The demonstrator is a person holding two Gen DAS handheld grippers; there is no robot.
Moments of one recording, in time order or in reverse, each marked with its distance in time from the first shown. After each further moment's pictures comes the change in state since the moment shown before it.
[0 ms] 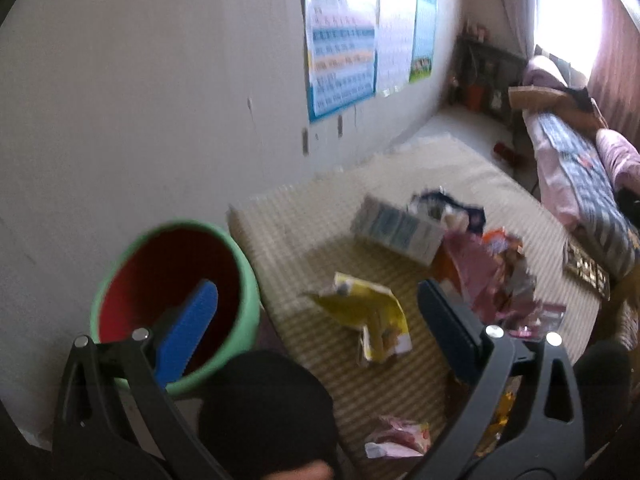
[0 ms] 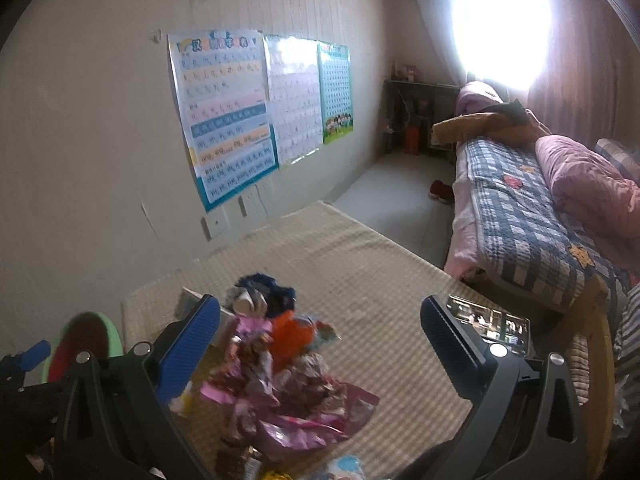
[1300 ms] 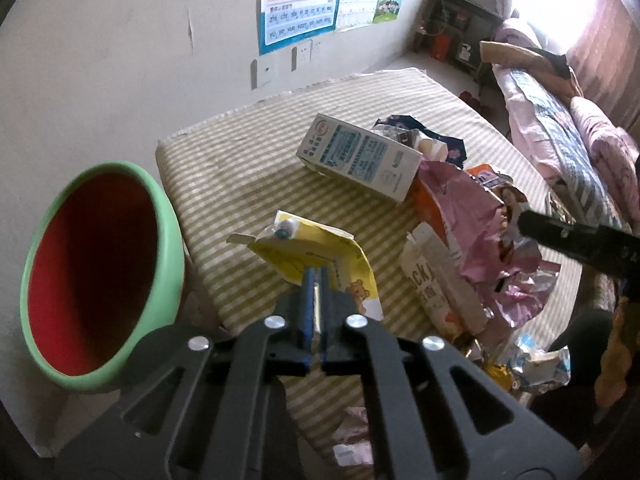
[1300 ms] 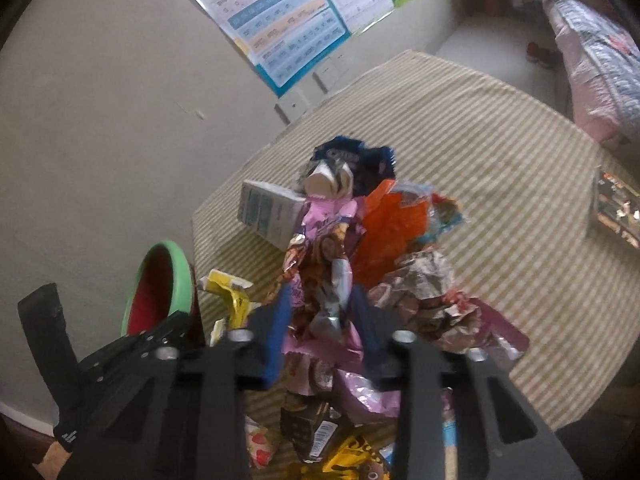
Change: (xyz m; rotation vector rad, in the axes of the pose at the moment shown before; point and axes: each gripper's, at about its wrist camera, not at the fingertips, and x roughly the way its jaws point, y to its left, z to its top) left arm 0.059 -0.015 -0.020 0.016 0.200 -0.155; right arm 0.111 0.007 -0.045 0.141 0.492 0.441
